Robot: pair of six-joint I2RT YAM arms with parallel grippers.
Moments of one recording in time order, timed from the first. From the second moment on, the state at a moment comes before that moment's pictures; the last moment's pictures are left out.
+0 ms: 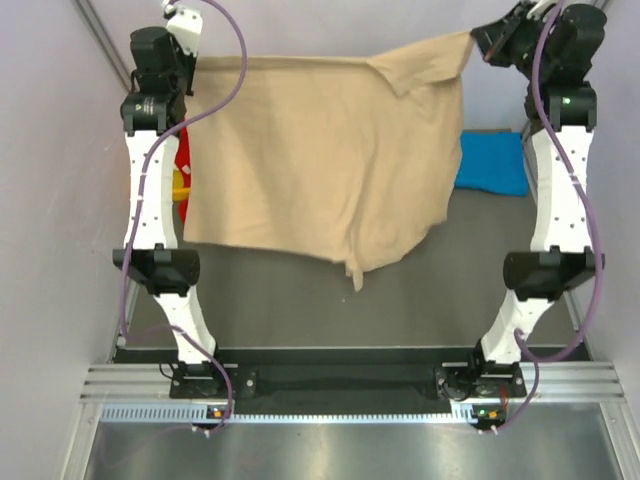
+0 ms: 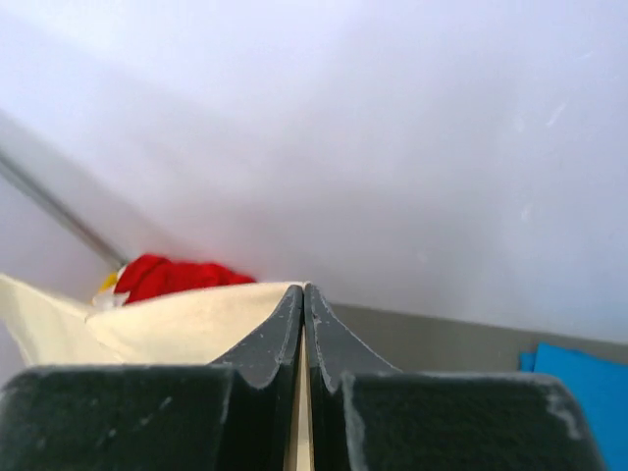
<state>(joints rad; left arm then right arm) -0.01 1.90 2.44 -0.75 -0.16 0.41 -0.01 1.76 2.29 -0.48 -0.39 0.34</state>
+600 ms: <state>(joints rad) -0.02 1.50 1.75 -0.48 0.02 0.46 -0.21 1.21 1.57 -0.30 -0.44 0.41</state>
